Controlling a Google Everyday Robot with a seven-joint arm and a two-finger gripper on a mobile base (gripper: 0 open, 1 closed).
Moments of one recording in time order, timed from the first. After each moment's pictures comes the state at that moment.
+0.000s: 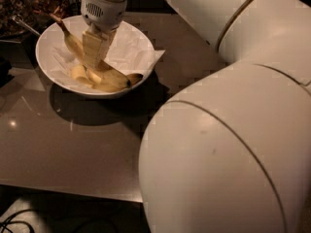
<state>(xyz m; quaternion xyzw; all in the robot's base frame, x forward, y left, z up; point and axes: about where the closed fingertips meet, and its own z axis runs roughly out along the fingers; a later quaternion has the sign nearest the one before) 0.595 0.137 0.940 -0.59 0.79 0.13 0.10</state>
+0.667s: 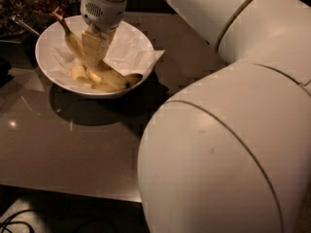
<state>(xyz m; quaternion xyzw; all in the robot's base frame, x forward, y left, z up) 0.597 0.140 0.940 -0.59 0.79 0.13 0.10</state>
